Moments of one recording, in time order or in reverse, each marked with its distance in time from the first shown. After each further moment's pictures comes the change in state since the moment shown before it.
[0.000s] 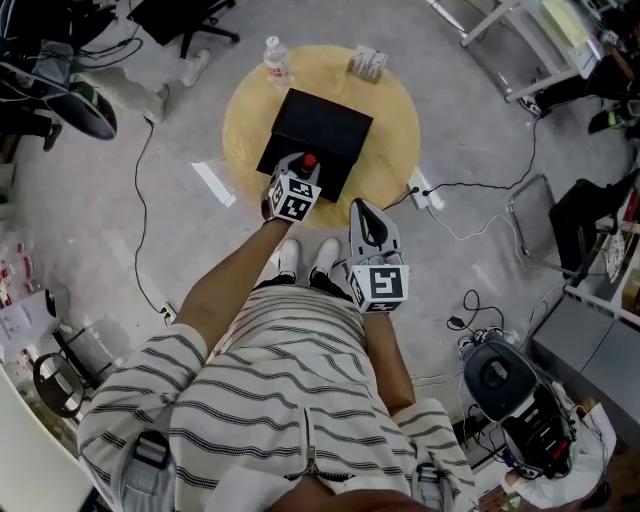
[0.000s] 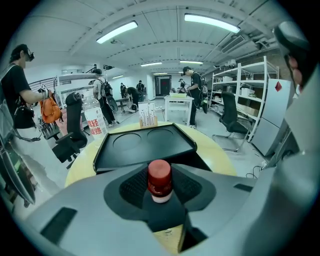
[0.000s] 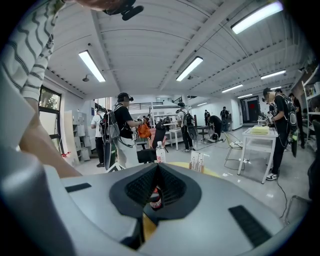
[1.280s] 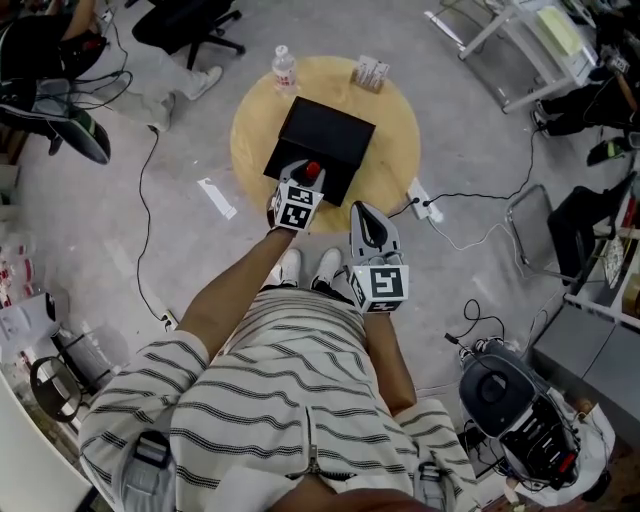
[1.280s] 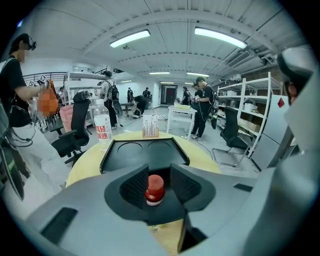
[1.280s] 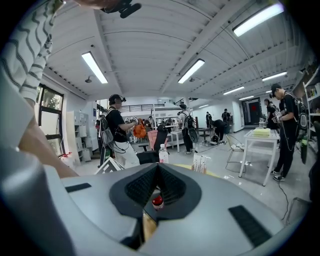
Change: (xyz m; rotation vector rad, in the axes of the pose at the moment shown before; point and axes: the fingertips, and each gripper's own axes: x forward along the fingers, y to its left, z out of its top) left arm -0.030 -0.004 0.021 -0.111 -0.103 0.001; right arm -0.006 0.011 0.005 -0.014 -0.027 0.016
